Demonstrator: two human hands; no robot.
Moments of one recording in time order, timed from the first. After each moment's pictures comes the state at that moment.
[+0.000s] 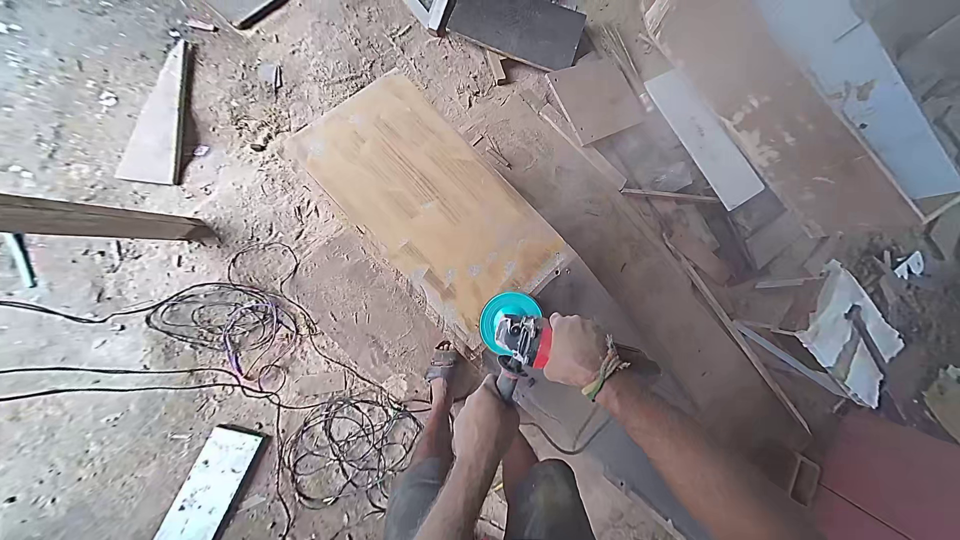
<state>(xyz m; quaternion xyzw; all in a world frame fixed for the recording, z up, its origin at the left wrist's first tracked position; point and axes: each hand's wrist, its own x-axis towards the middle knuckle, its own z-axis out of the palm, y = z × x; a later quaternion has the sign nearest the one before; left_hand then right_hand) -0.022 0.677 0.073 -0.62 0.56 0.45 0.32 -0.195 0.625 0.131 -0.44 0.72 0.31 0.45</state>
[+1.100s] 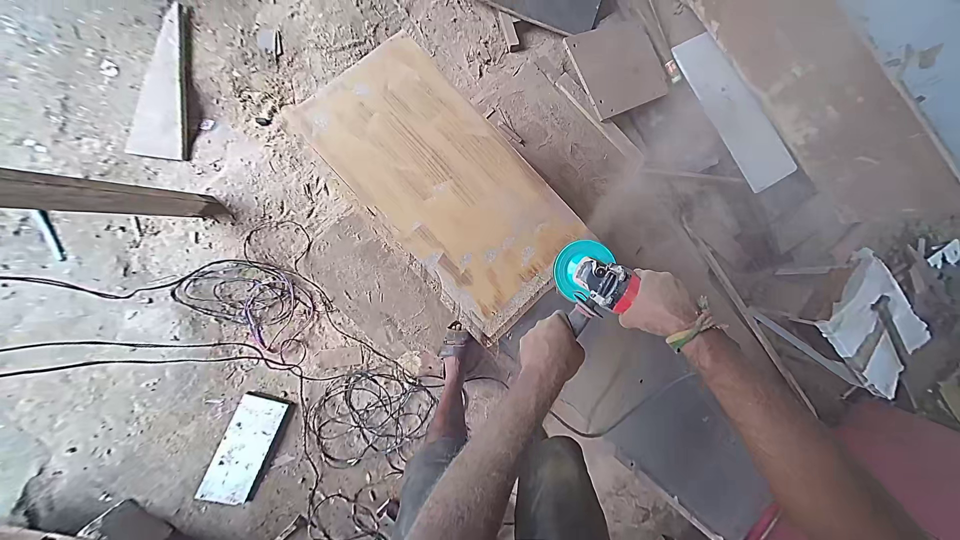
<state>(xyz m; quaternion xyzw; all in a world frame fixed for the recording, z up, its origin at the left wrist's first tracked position) -0.116 0.611 0.085 -0.49 0.62 0.50 0.36 -0.287 0.614 0.132 -0.35 0.80 0.30 0.39</state>
